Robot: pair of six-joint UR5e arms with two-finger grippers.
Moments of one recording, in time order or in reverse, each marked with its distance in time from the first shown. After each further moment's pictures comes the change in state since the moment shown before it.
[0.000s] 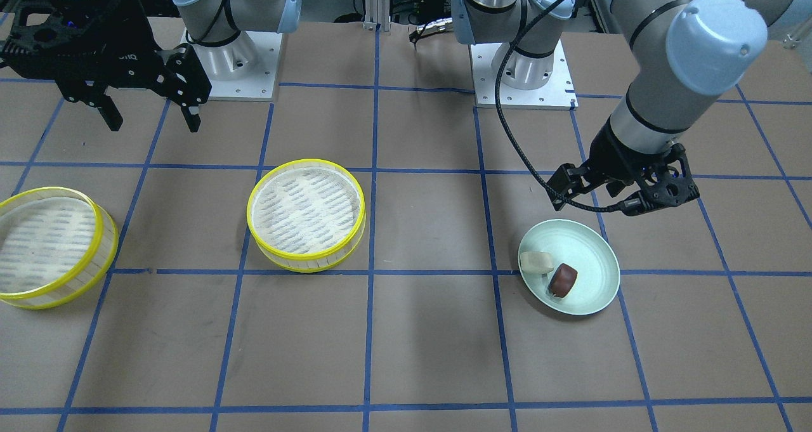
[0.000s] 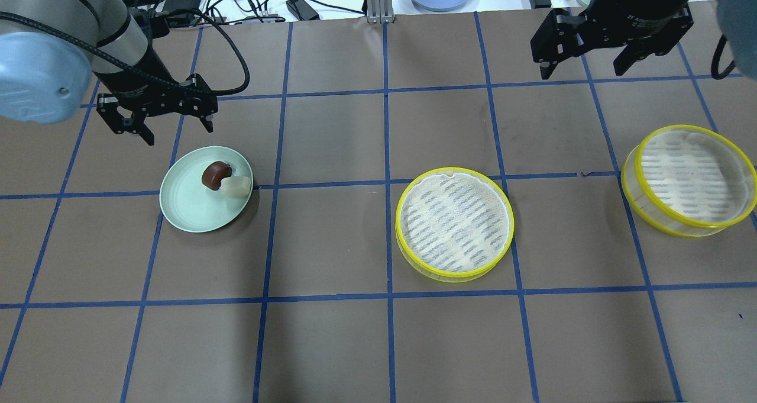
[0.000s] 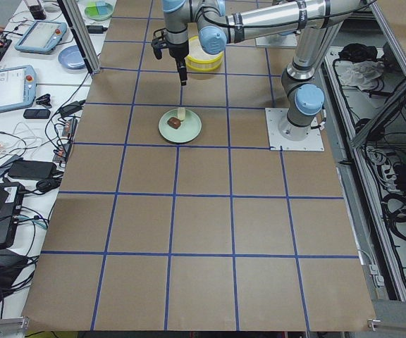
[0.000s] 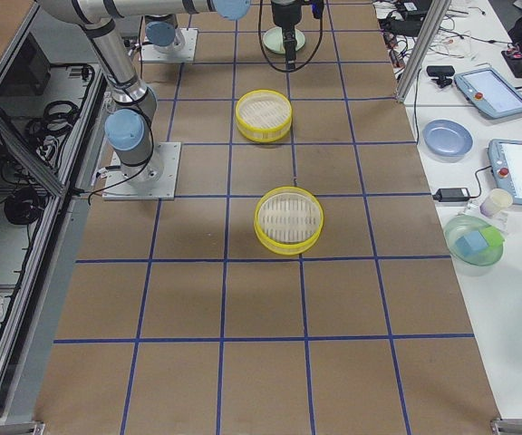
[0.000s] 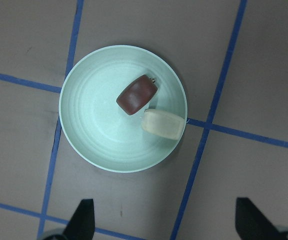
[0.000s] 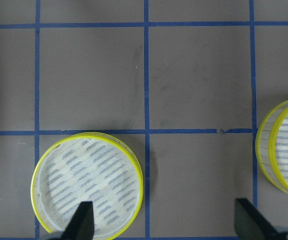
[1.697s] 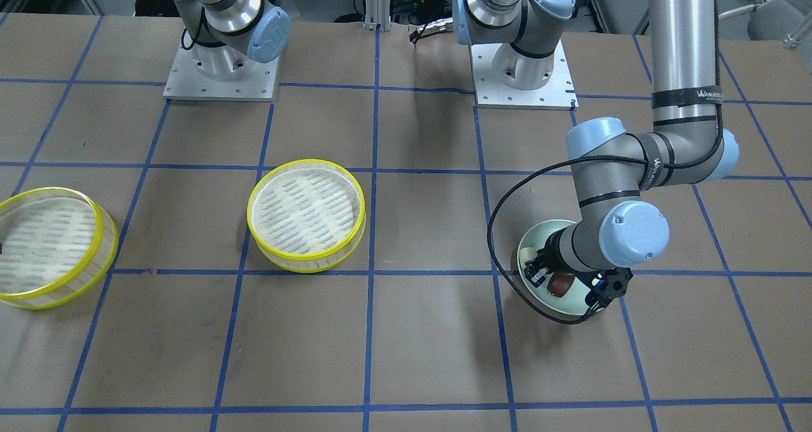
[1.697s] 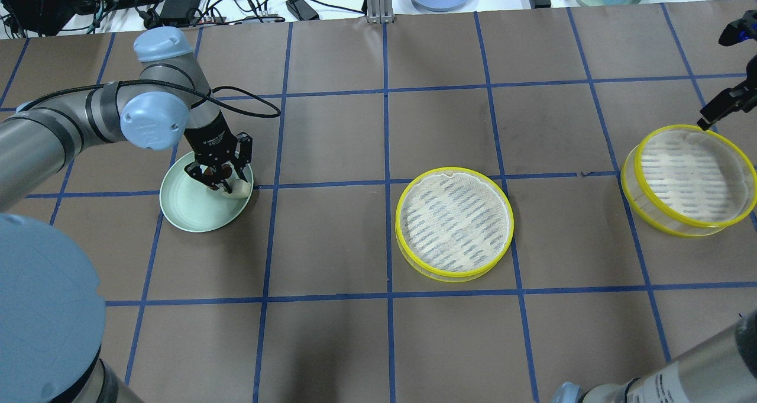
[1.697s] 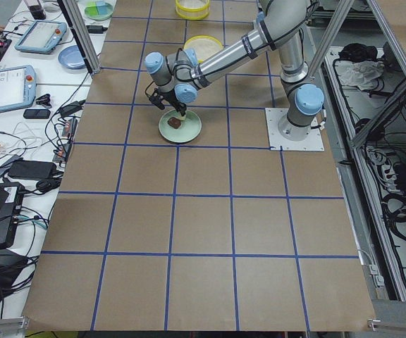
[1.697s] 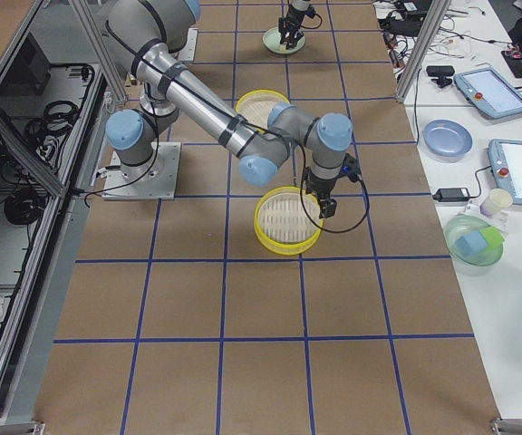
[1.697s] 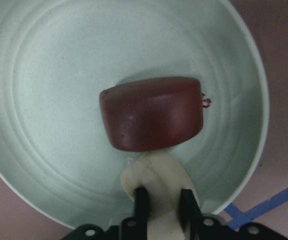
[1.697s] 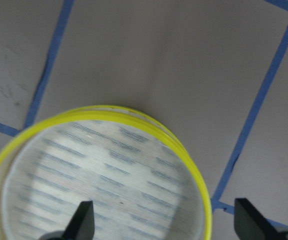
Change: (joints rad) left arm 0.003 -0.329 -0.047 0.131 -0.043 -0.444; right arm -0.611 0.468 0.045 -0.392 -0.047 -1.011
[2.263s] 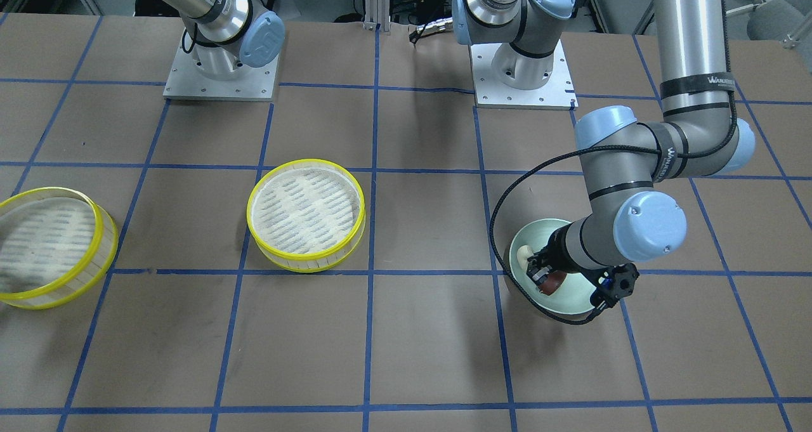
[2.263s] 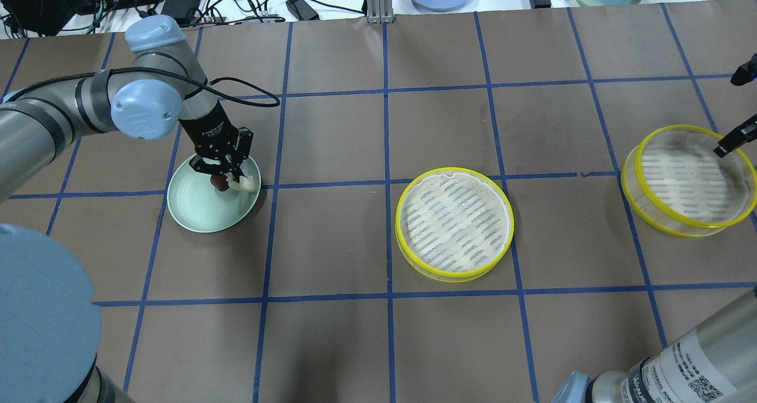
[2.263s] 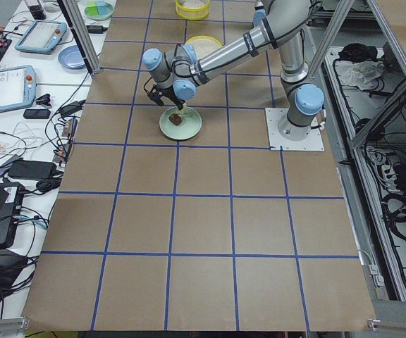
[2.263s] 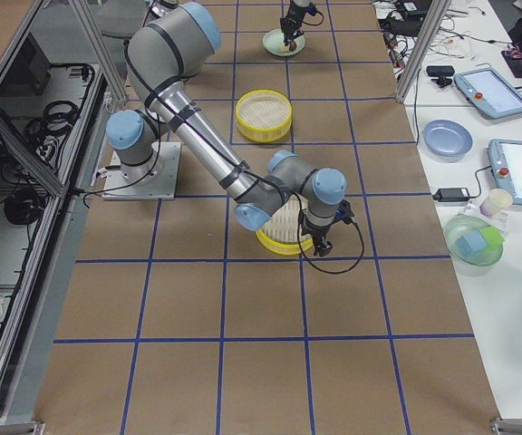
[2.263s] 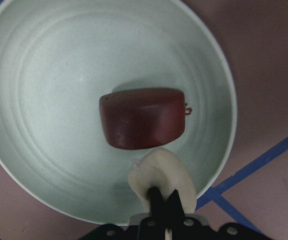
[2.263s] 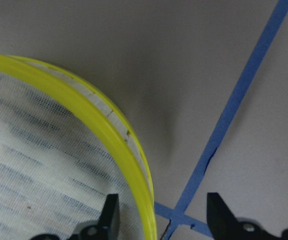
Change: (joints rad) left arm 0.000 0.032 0.058 -0.043 -0.037 0.019; right arm -0.063 0.123 0.003 -0.100 -0.004 -0.106
